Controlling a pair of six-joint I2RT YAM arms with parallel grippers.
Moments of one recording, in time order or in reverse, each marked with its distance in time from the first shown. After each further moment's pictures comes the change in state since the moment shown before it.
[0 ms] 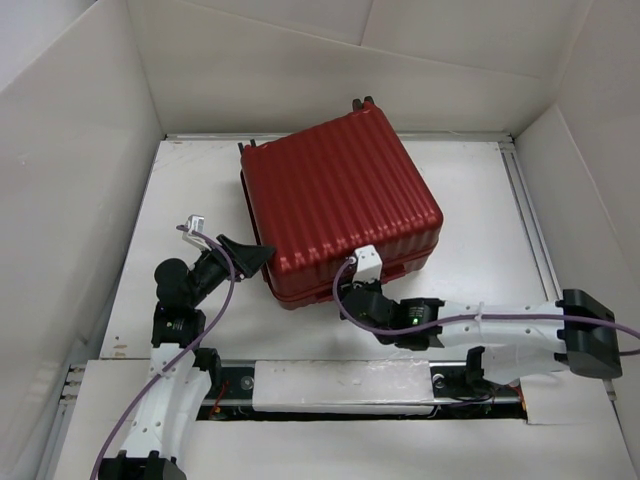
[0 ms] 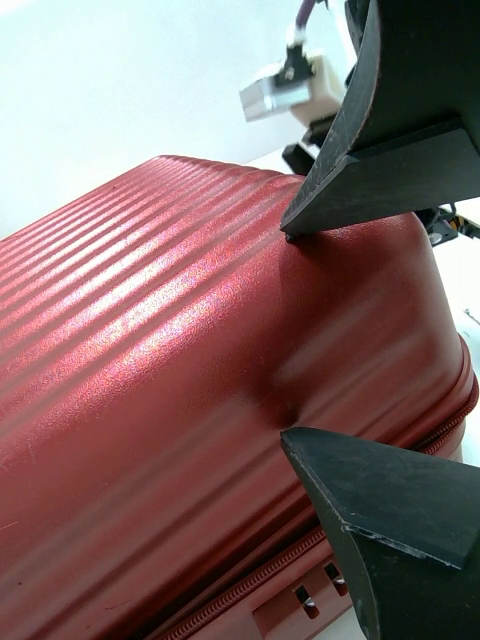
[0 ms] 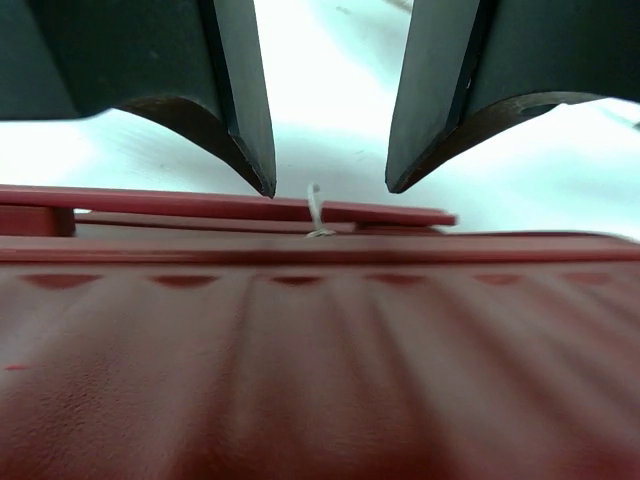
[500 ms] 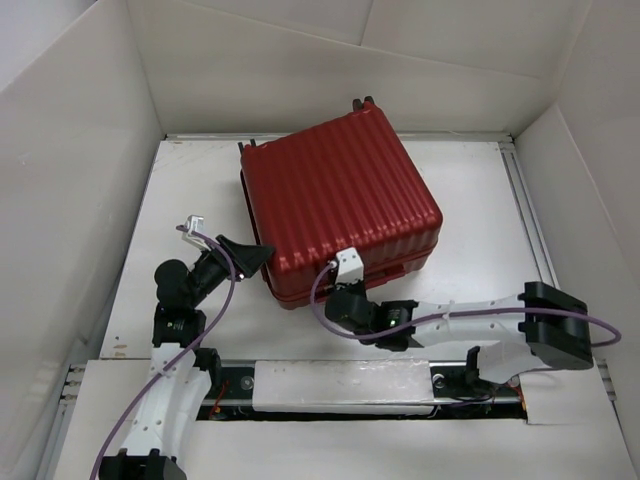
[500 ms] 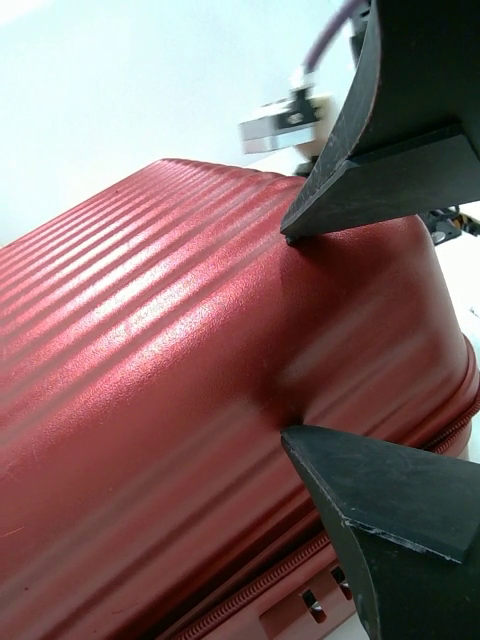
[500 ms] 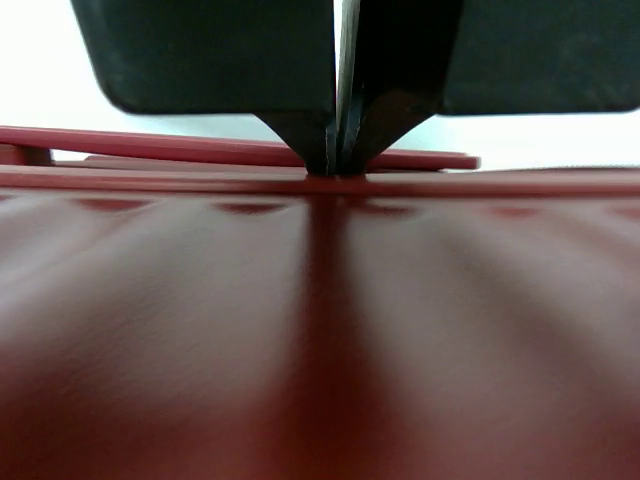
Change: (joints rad) left arm 0.001 0.005 -0.015 0.038 0.004 -0.008; right arm -0.023 0.166 0.012 0.170 0.023 -0.100
